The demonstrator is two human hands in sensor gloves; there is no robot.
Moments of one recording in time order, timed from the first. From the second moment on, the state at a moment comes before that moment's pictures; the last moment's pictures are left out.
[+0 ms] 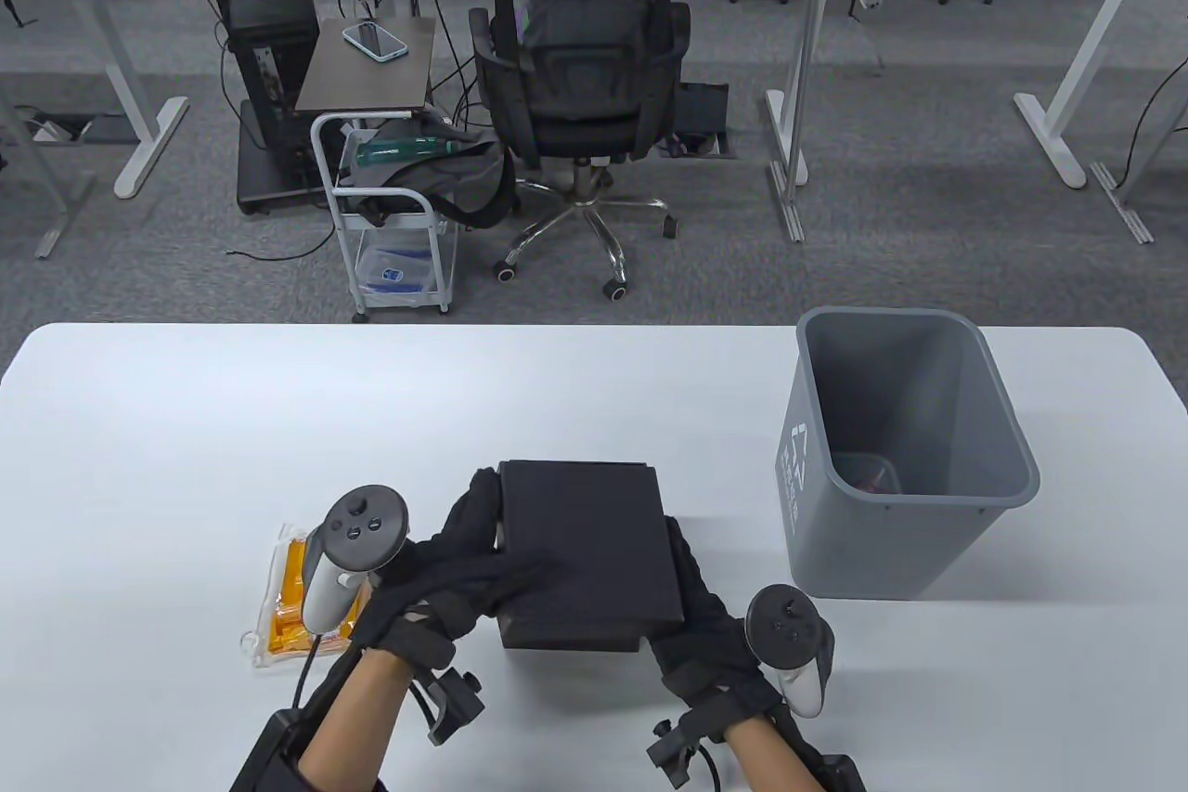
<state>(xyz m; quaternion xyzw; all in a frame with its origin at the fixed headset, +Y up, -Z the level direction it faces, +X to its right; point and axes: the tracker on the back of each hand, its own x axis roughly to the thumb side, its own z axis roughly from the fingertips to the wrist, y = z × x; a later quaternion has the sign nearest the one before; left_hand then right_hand) -0.190 -0.643 -0.356 -0.09 -0.20 0.51 0.83 0.110 -0.761 -0.342 0.18 0.02 0.79 0.58</state>
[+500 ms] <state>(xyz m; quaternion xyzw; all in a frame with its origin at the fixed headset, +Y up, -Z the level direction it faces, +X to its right) -0.195 -0.646 -0.369 -0.18 -0.35 0.45 0.80 0.109 -0.758 -0.346 0.17 0.03 0.79 0.59</state>
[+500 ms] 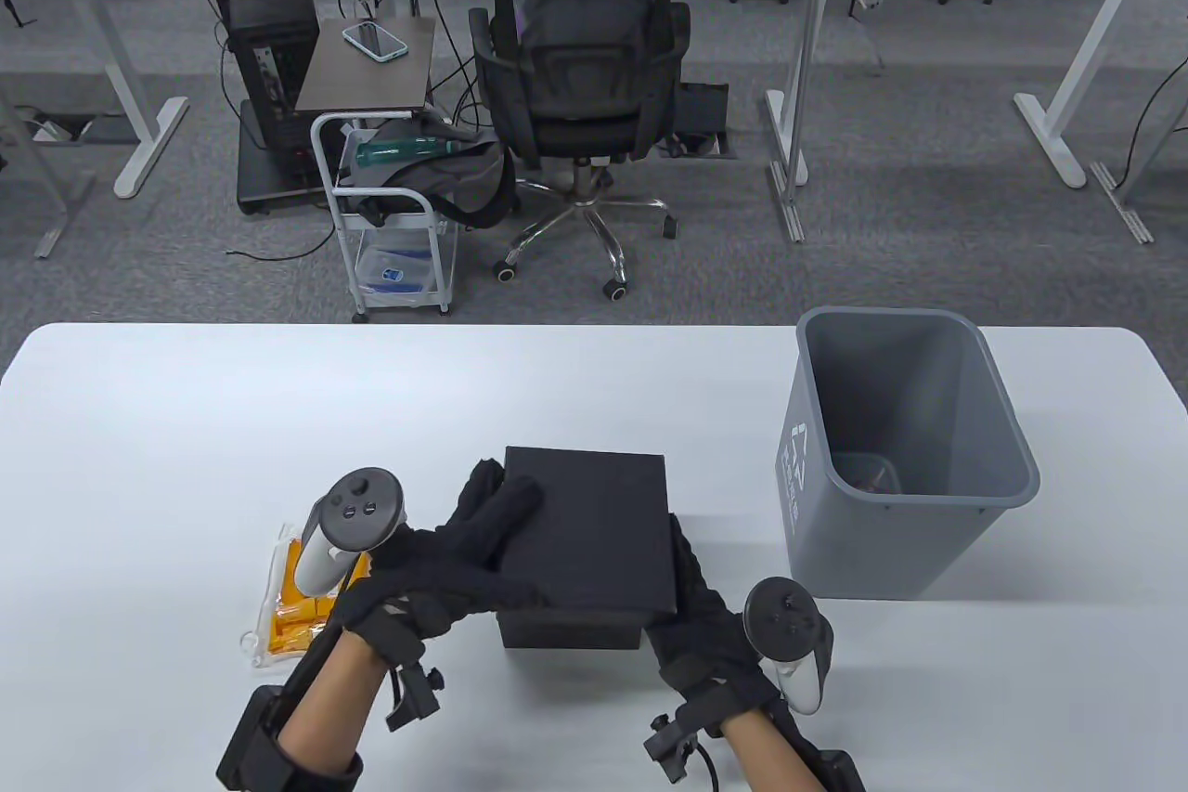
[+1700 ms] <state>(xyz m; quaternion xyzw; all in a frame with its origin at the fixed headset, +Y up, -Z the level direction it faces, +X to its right) -0.197 -0.704 -0.365 -0.05 -0.28 0.28 0.92 0.114 -0.771 -0.348 0.20 0.06 0.79 0.58</state>
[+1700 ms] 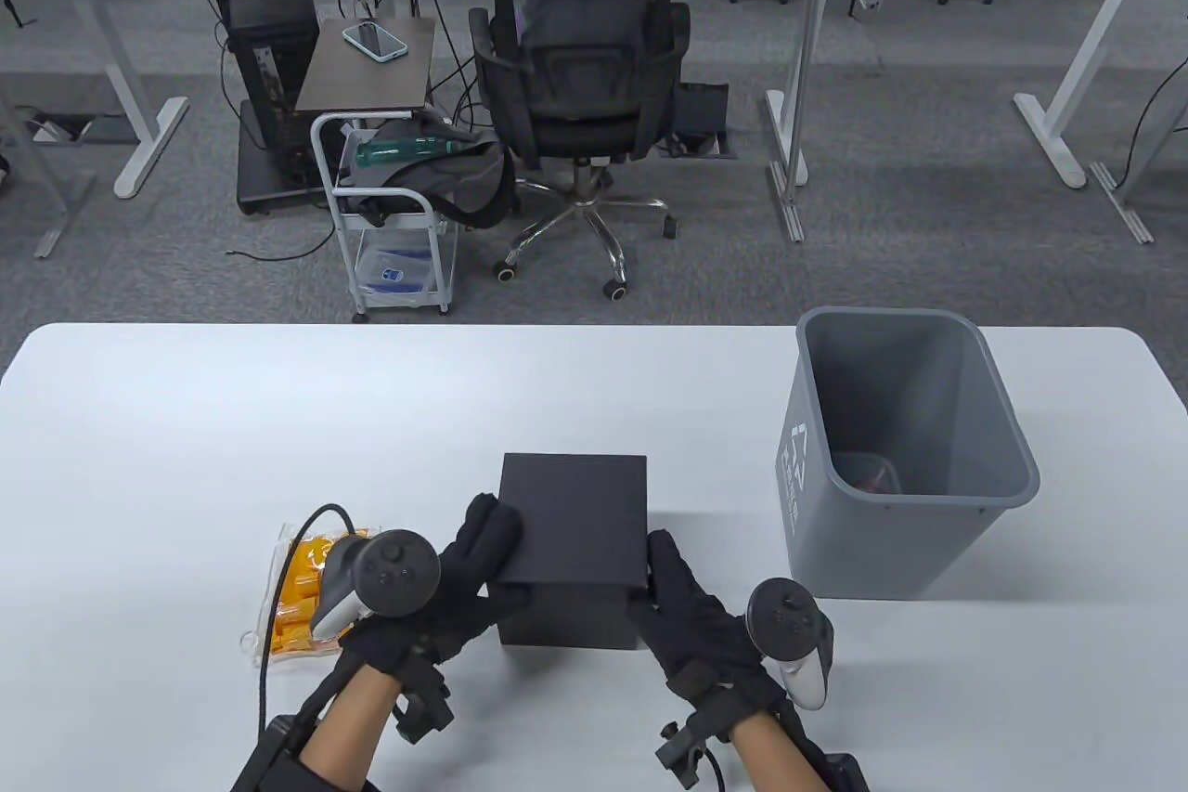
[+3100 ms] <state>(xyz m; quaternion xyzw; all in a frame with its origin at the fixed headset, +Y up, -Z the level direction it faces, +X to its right) -0.226 -0.696 -0.323 0.14 -0.14 0.05 0.98 0.146 -0.715 -0.322 0.16 -0.17 0.95 0.22</state>
